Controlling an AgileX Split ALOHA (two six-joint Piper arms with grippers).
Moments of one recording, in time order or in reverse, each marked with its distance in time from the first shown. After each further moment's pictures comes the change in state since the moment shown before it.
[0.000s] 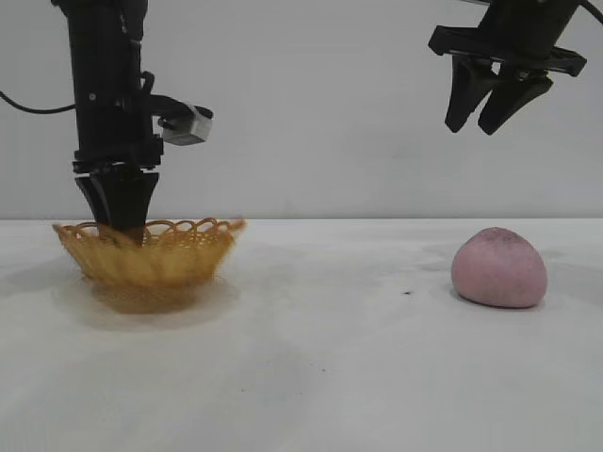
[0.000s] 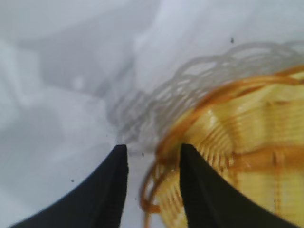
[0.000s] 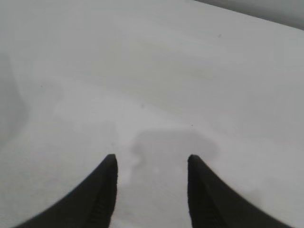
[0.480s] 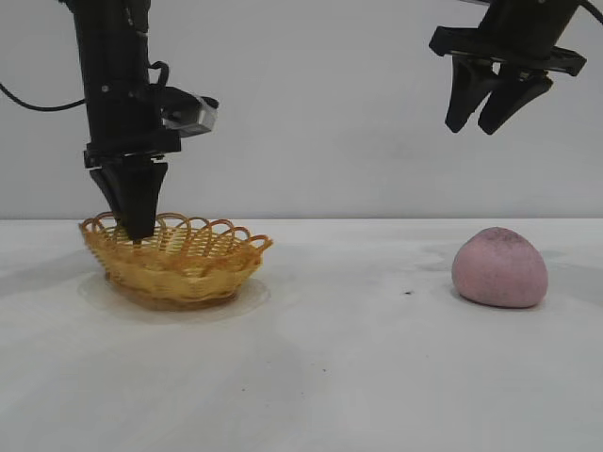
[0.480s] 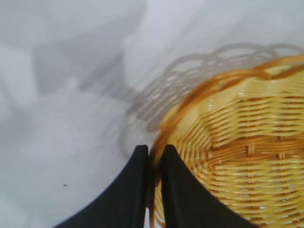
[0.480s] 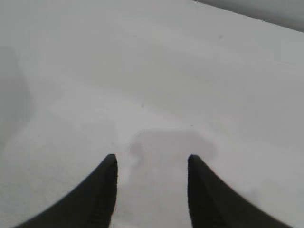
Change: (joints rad) left arm 0.000 -0.012 -0.055 -0.039 0.017 -0.201; right arm 0.000 0.000 0.000 0.000 0.001 -0.001
